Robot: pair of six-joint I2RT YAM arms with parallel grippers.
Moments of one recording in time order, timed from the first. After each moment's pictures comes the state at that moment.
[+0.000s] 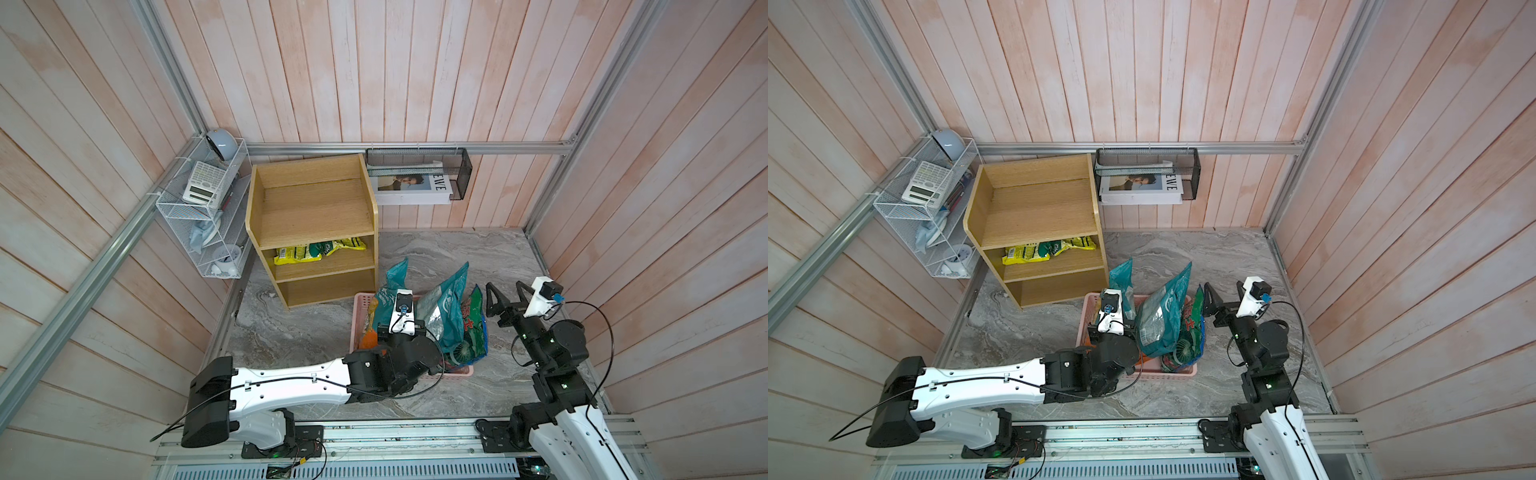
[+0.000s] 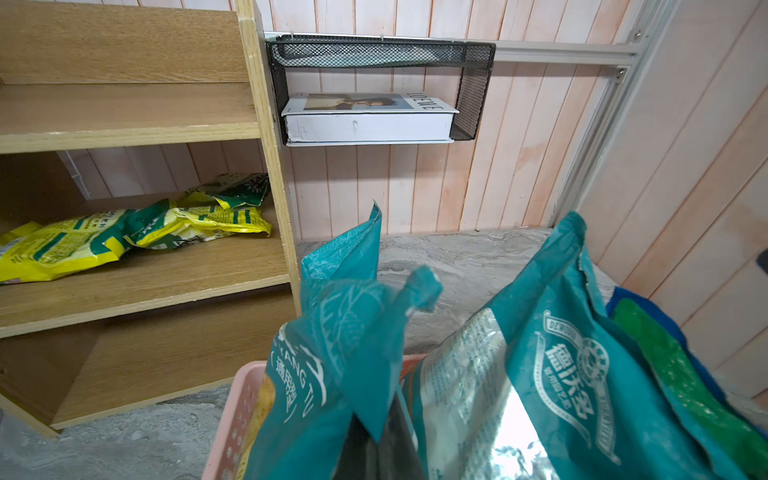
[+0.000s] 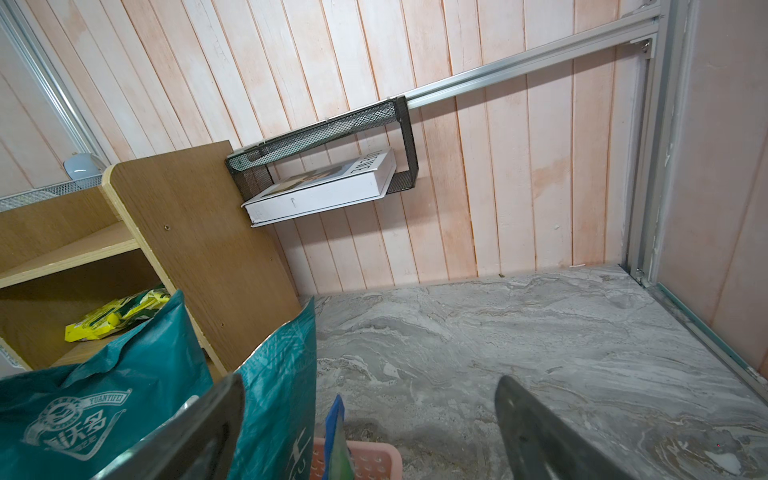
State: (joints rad) left arm -1.35 1.42 1.06 -0.04 -1.16 -0.42; right arm 0.17 0.49 0.42 0.14 -0.10 0.30
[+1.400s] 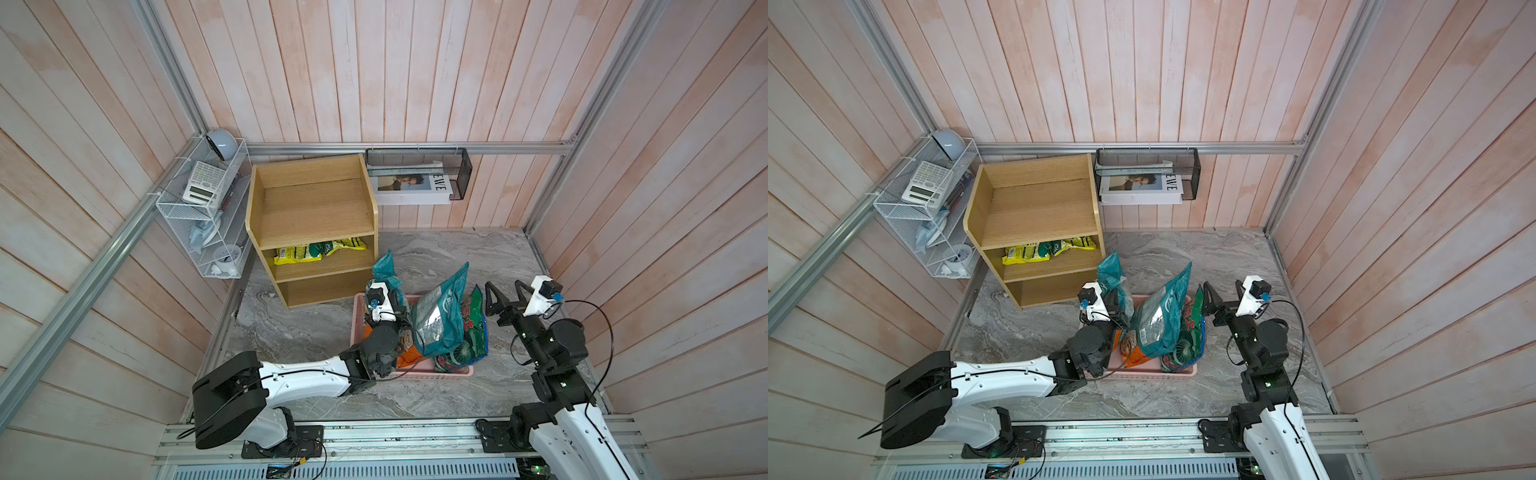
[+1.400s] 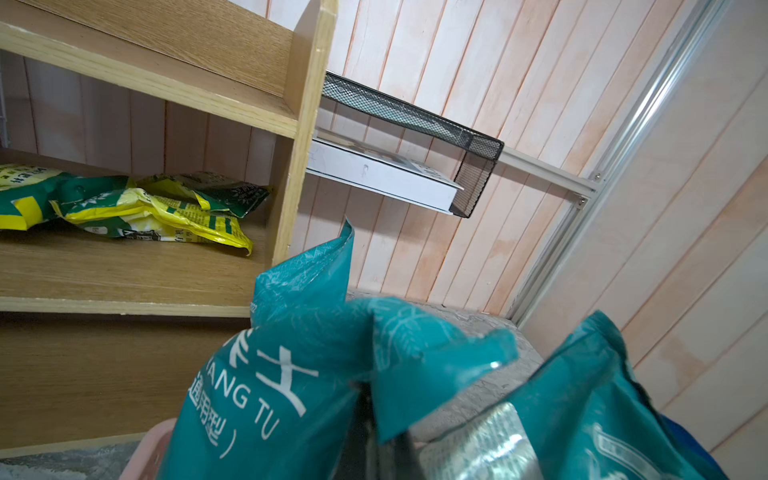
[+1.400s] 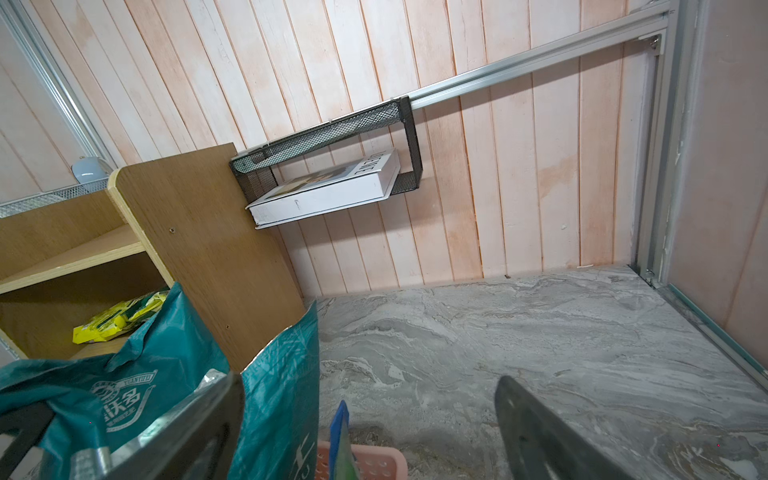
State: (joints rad) left arm -1.20 1.47 0.72 0.82 -1.01 -0.27; right arm 0.17 0.51 0.42 0.16 -0.11 0.31
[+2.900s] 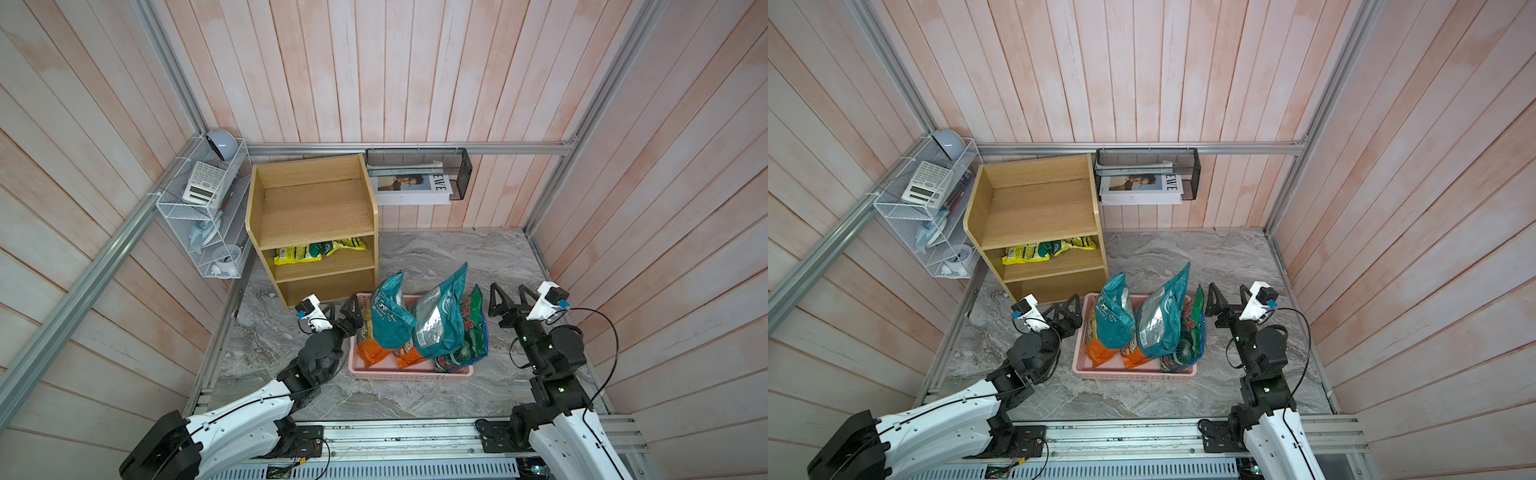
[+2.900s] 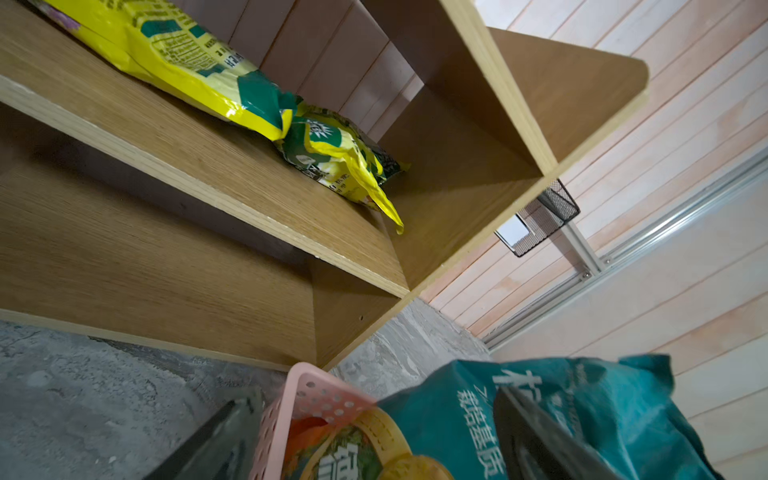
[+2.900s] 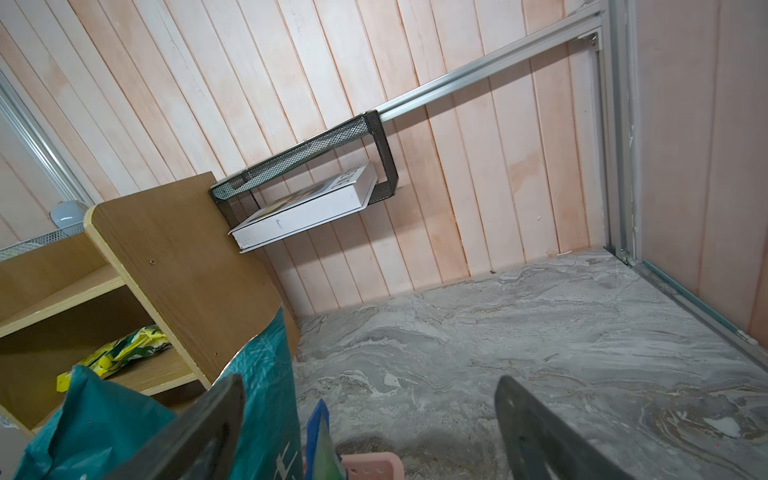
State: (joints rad) left arm -0.68 1.00 0.29 0.67 -0.49 -0.80; right arm 0.18 0.45 0.36 0.19 -0.01 0.39
